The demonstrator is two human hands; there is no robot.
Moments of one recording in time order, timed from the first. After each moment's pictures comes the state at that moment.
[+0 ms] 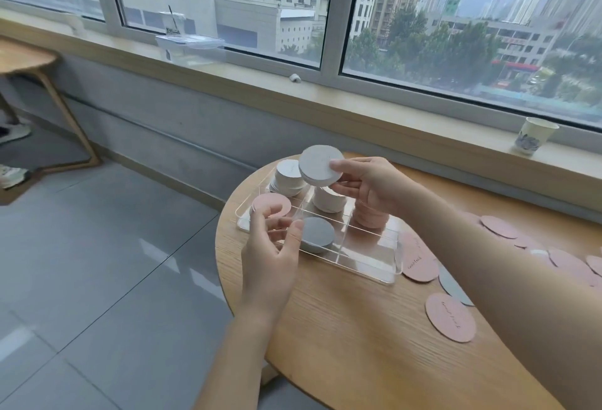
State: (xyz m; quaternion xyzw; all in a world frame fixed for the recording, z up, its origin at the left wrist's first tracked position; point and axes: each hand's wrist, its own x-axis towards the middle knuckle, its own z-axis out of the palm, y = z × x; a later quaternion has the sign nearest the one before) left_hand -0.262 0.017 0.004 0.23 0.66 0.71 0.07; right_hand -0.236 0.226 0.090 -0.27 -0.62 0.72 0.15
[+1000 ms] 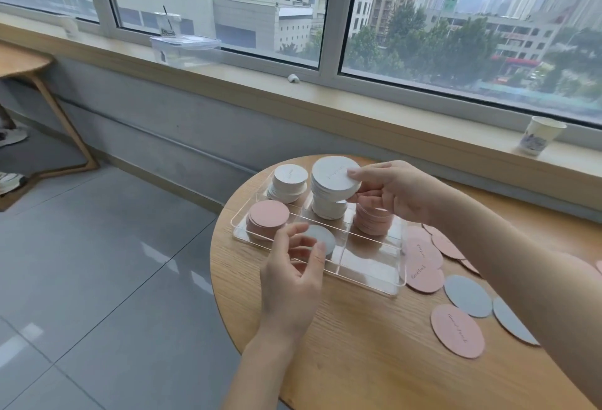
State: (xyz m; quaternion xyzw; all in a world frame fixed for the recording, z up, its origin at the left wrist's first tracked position) left_hand -0.248 0.037 -0.007 0.25 0.64 0.72 0.09; right_hand -0.214 0.239 0.108 -0.28 -0.64 0.71 0.10
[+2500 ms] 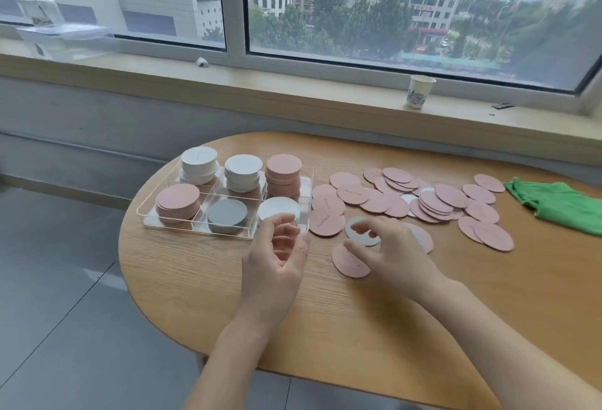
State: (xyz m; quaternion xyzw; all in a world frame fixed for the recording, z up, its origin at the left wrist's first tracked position) left_hand -0.160 0.063 -0.009 0.36 0.64 0.66 0.15; right_hand -0.003 0.214 0.005 -0.37 -0.88 0.22 0.21
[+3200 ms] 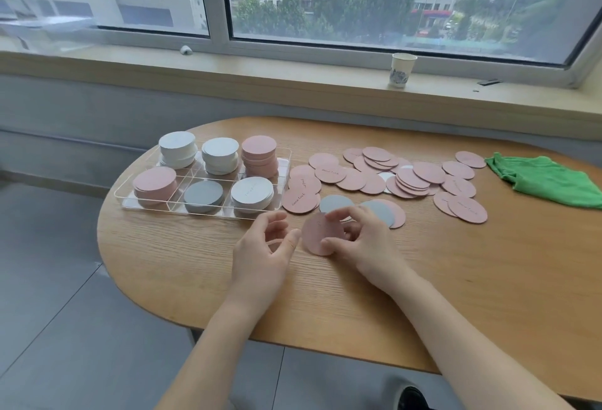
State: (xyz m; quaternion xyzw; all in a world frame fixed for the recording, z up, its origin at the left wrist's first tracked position) left_hand -0.124 0.070 -0.022 0.36 0.71 0.58 0.18; right_hand 0.024 0.203 -0.019 -0.34 -0.78 0.44 0.27
